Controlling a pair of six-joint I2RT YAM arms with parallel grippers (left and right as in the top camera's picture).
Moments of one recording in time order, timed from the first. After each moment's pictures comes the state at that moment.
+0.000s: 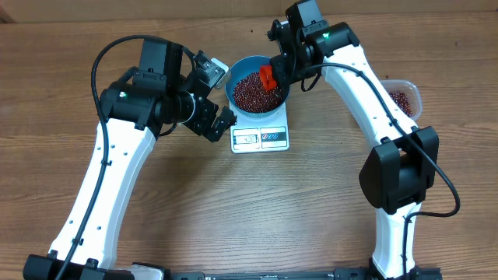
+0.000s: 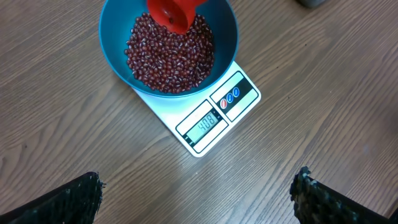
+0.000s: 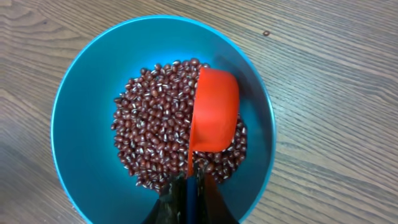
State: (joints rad) left arm -0.23 1.53 1.51 -1.03 0.36 0.33; right arm 0.36 2.17 2.06 -1.03 -0.23 -0.03
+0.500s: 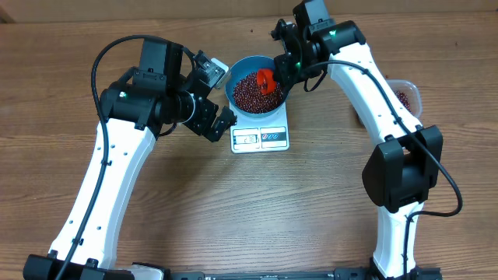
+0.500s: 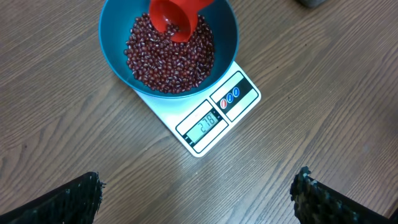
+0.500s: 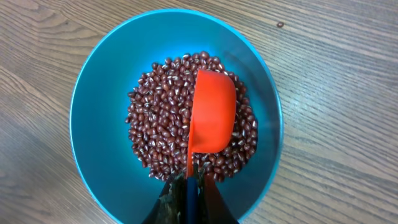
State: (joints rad) left arm -0.23 1.53 1.51 -1.03 0.36 0.33; right arm 0.32 2.17 2.06 -1.05 -0.32 -0.03
